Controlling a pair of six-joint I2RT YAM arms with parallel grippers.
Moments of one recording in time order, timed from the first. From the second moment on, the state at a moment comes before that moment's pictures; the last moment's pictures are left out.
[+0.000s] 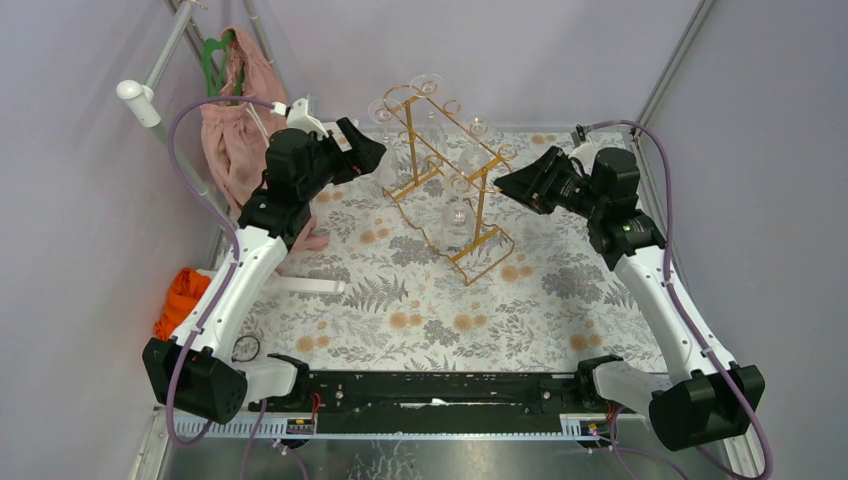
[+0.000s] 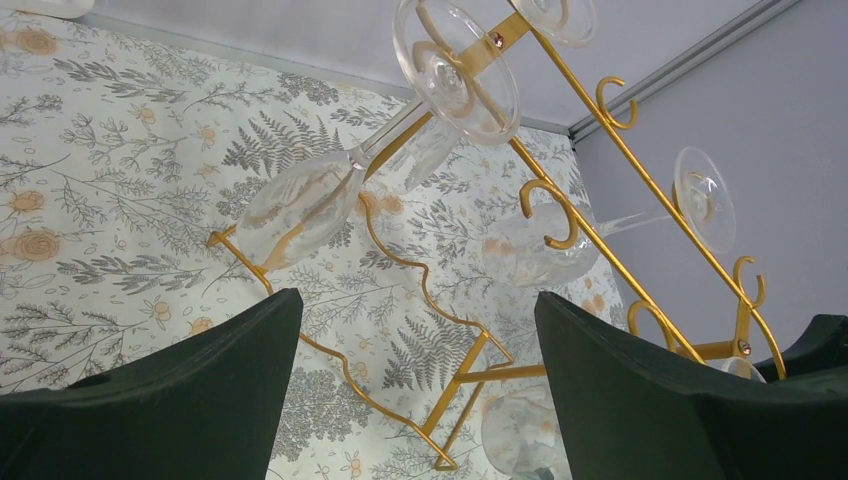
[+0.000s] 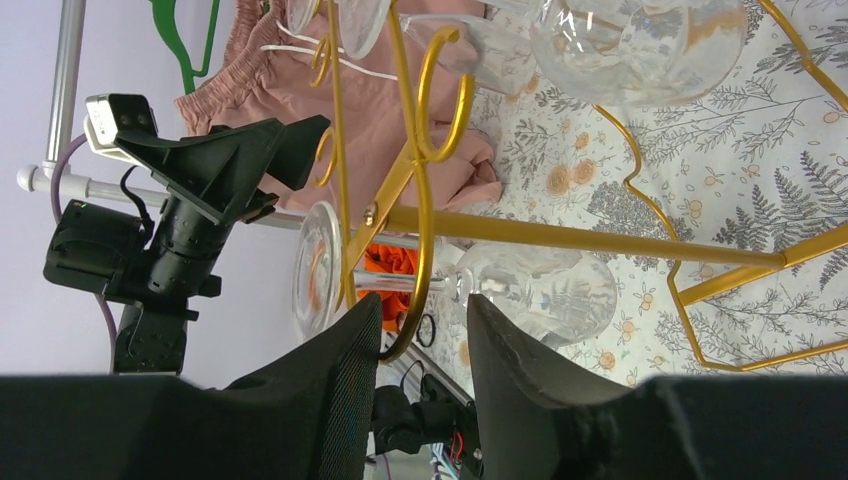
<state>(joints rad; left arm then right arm) -0.27 1.25 1.23 -0.20 0.14 -0.58 0.21 1.13 1.07 -0.20 -0.59 0.96</state>
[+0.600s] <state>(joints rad) -0.27 1.25 1.35 -0.23 0.13 -0.55 0.21 1.02 1.10 -0.36 -0.53 0.86</state>
